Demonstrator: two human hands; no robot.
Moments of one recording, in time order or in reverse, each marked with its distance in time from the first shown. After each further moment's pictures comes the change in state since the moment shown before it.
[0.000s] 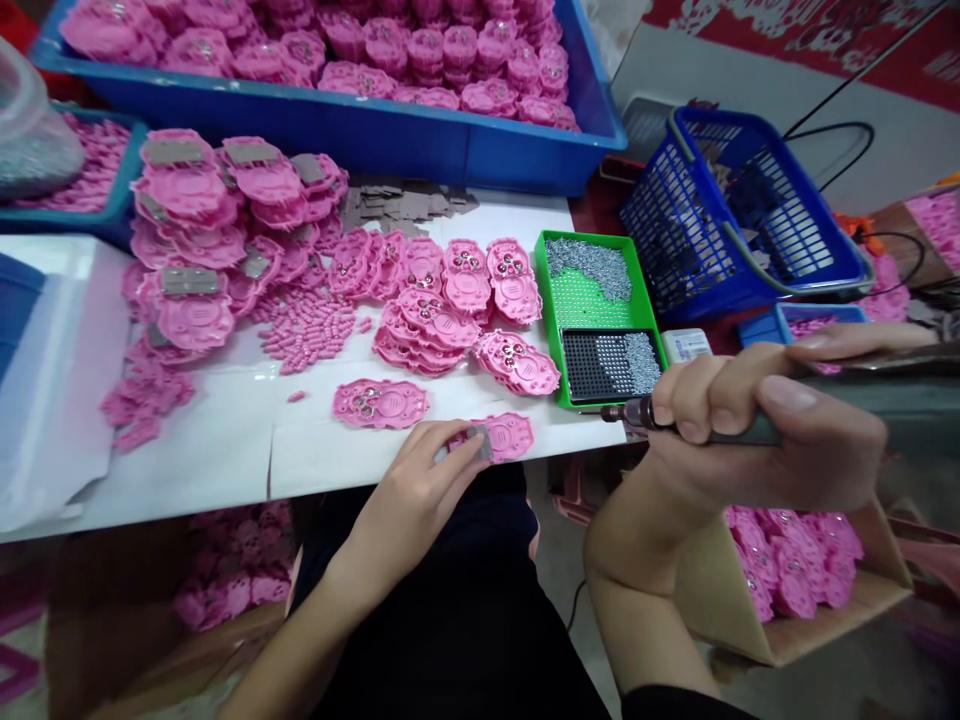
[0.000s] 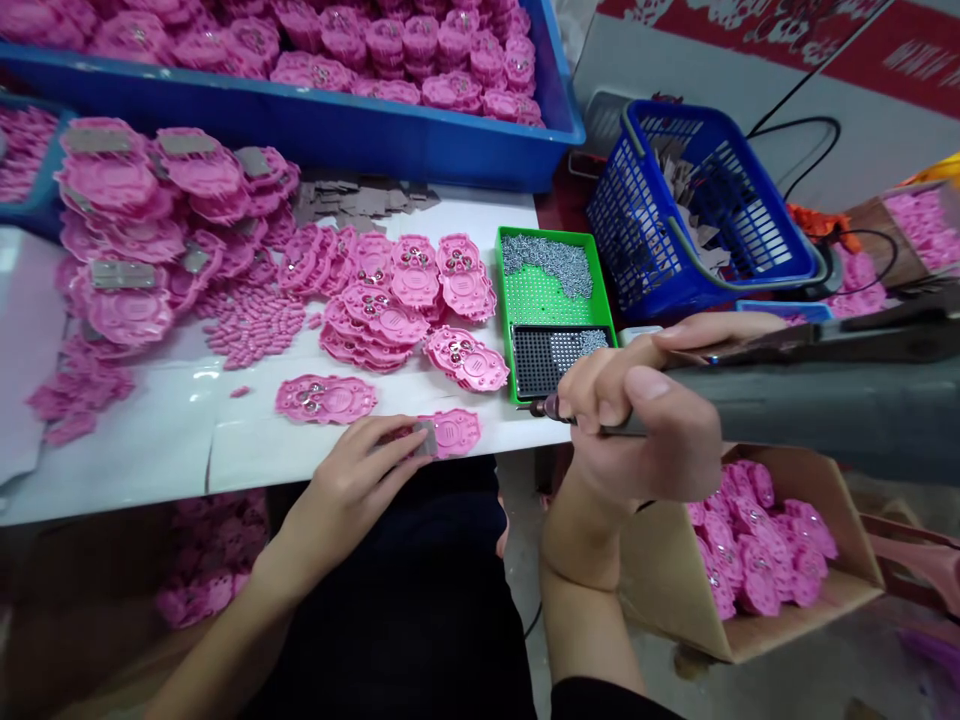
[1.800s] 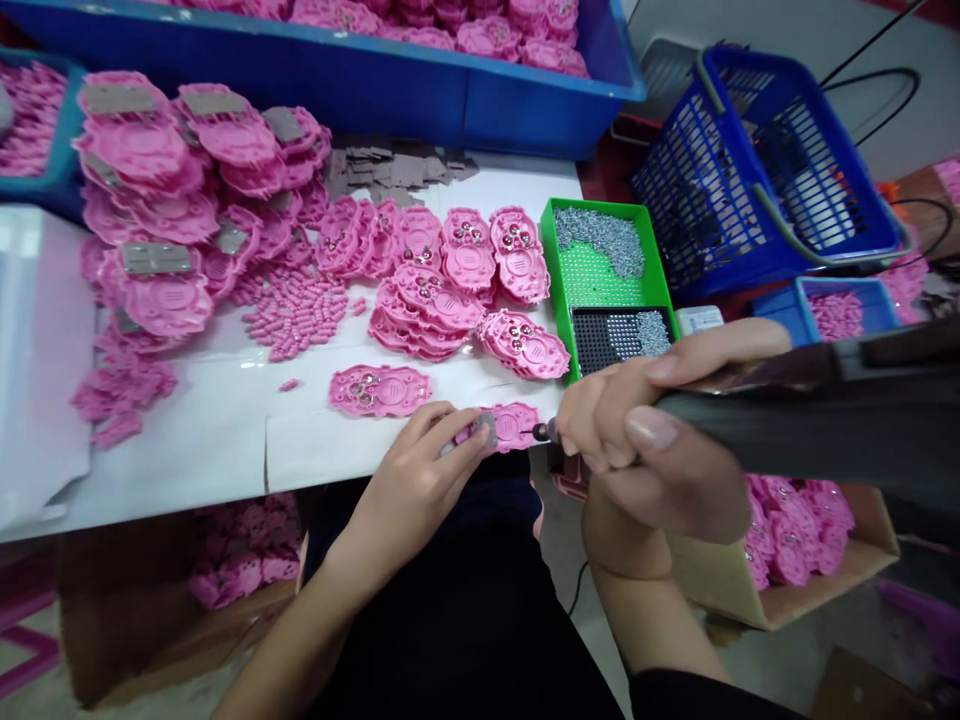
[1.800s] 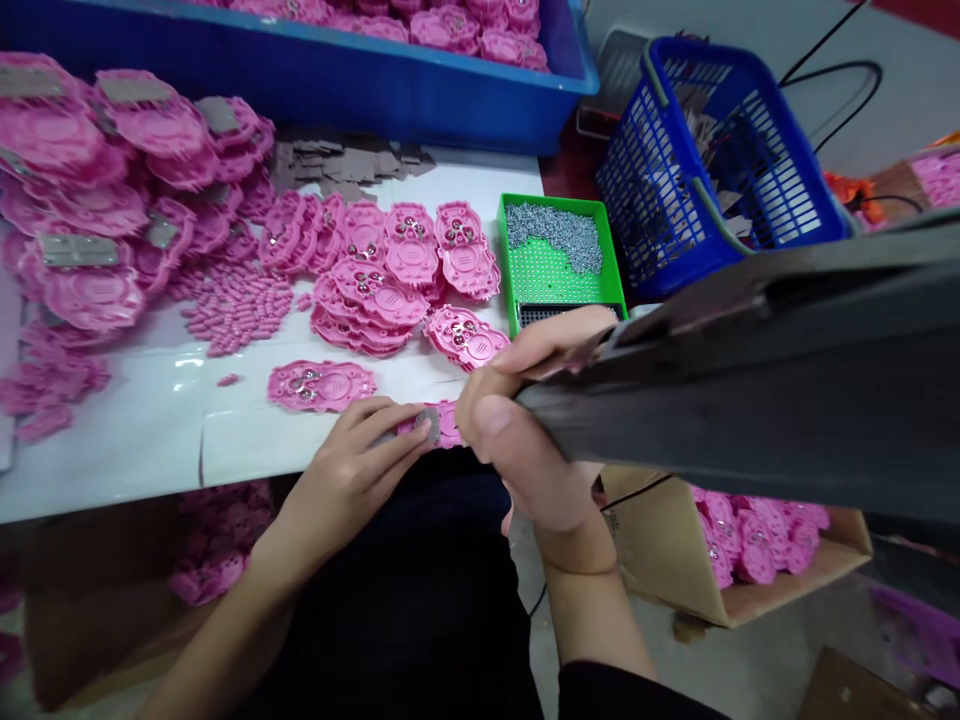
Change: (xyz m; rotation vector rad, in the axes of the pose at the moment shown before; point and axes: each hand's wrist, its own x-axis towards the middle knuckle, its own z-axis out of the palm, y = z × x) left_hand 0.002 -0.006 -0.006 0.063 -0.031 0.086; right_hand -0.043 0.014 0.036 0.213 -0.376 0.146
